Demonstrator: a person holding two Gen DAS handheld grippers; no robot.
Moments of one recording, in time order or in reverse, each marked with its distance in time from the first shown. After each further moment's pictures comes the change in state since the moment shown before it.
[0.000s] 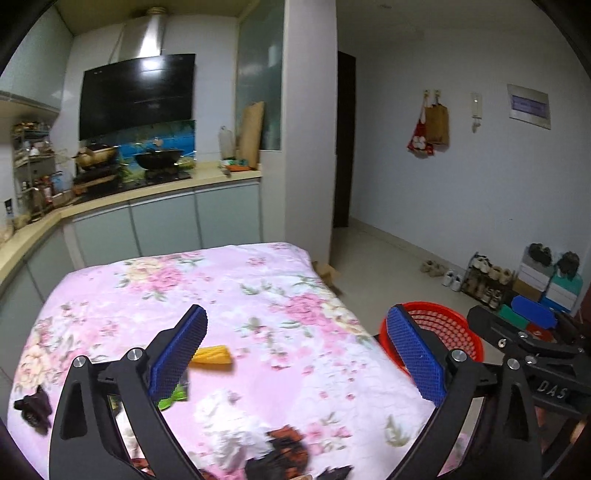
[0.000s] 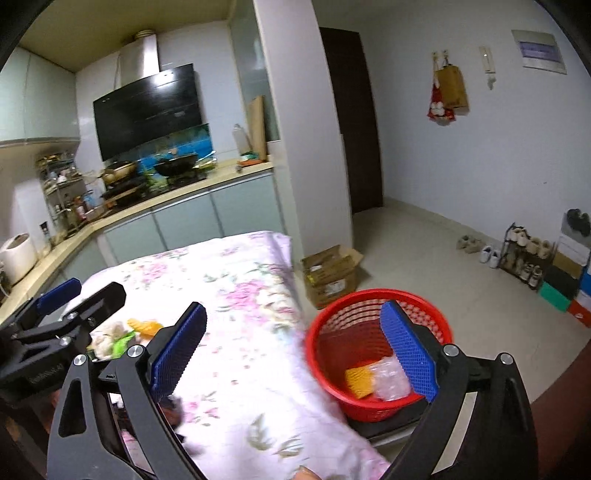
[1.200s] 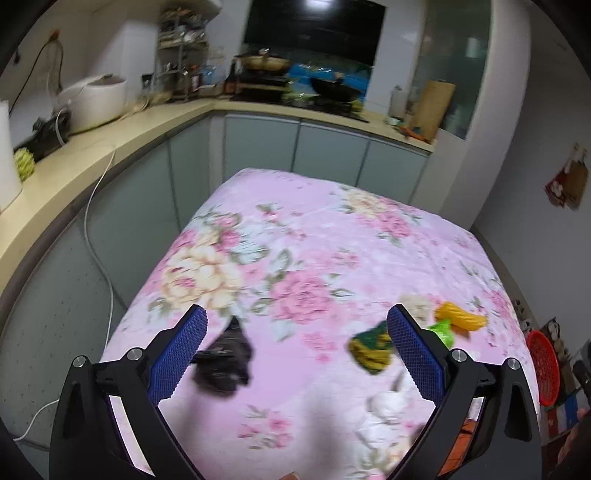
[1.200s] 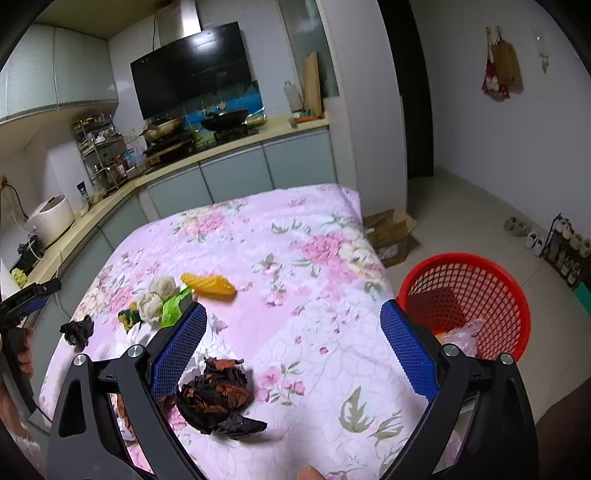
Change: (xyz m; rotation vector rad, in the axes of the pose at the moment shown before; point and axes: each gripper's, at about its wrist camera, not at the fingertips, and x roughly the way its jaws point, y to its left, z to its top) left arm -0.055 0.296 -0.062 -0.424 0.224 0.370; right arm 0.039 0.066 -0.025 -0.059 0.181 0.159
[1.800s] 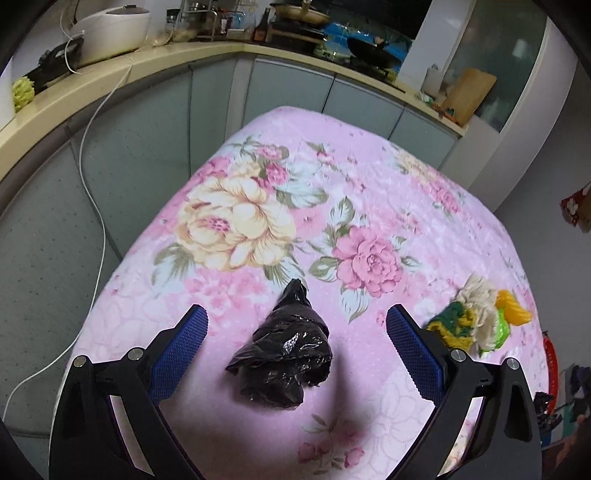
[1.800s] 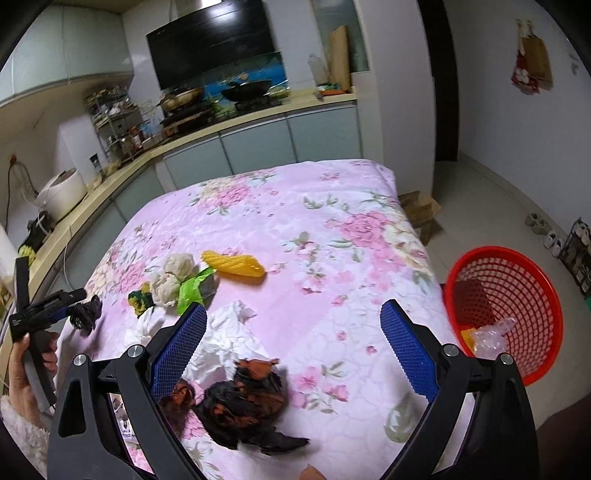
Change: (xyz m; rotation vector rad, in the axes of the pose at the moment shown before) left arm 0.072 0.060 -0.025 -0.118 0.162 -0.007; right arm 0.042 0.039 0.005 -0.077 0.105 0.069
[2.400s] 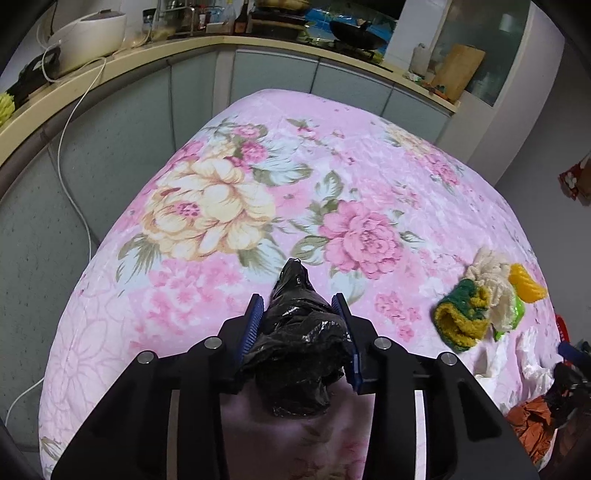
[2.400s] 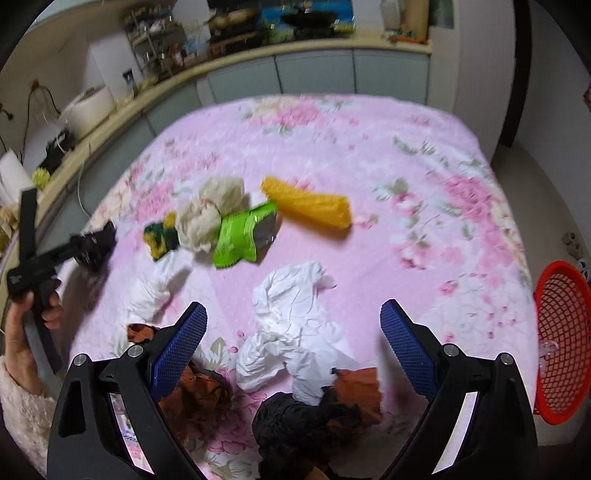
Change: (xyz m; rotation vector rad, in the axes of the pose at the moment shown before) left arm 0.021 -0.017 -0.010 0.075 0.028 -0.007; right arm 0.085 0.060 -0.009 -0.187 0.296 0.089
